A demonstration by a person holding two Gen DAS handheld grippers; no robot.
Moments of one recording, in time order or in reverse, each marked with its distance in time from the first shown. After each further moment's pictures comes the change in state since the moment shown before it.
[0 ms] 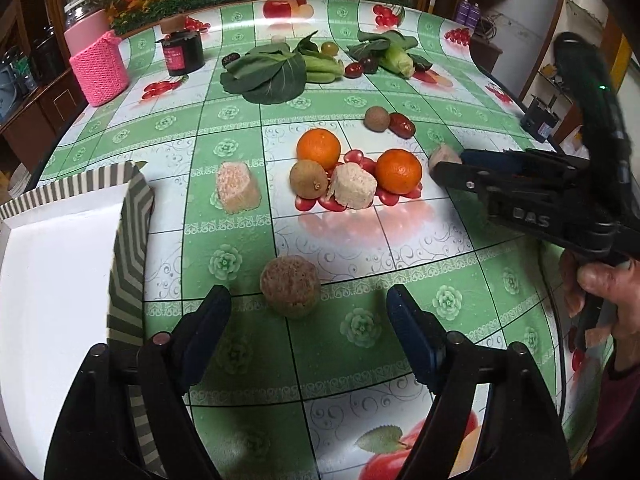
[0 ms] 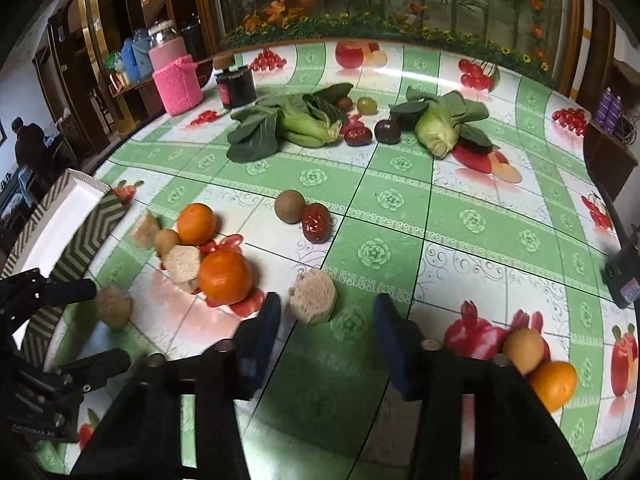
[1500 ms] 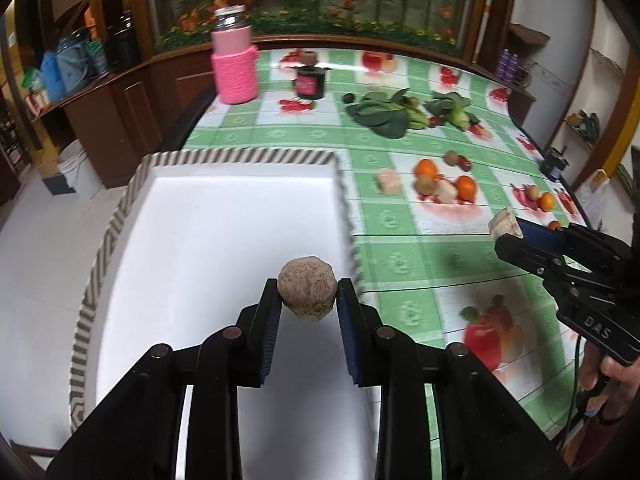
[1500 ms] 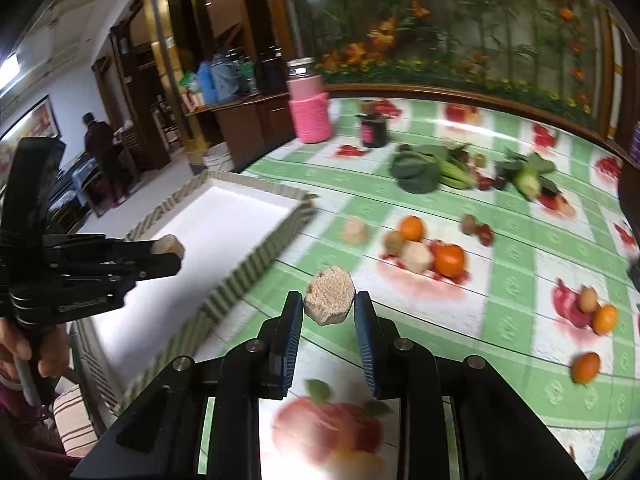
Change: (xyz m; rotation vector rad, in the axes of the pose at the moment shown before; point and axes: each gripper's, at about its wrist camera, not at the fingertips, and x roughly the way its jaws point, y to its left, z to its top) left arm -0.117 0.105 -0.062 -0.139 -0.114 0.119; right arm -0.106 0.157 -0.038 -0.093 -0.161 0.213
